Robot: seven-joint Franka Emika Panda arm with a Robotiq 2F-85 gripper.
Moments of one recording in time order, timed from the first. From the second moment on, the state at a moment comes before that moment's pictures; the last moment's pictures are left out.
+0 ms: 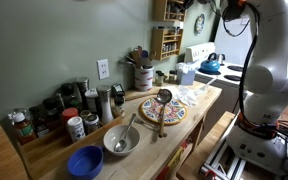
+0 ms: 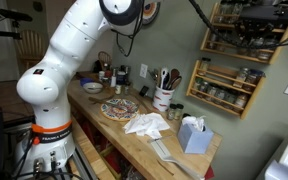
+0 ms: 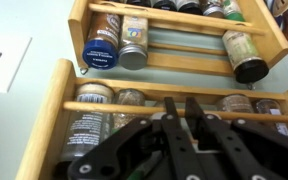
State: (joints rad) arm -0.45 0.49 -0.42 -0.82 0.75 1.67 -0.97
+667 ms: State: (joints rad) arm -0.46 0.49 -0.42 -0.81 0.78 1.75 -0.97
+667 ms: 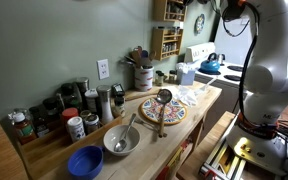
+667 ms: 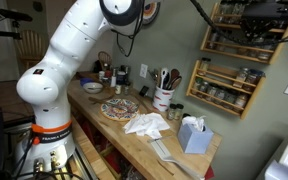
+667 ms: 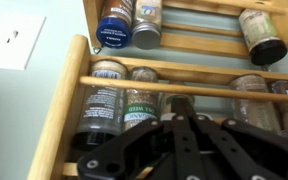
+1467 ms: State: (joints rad) arm -0.45 0.49 -0.40 -0.79 0.83 1.77 -0.94
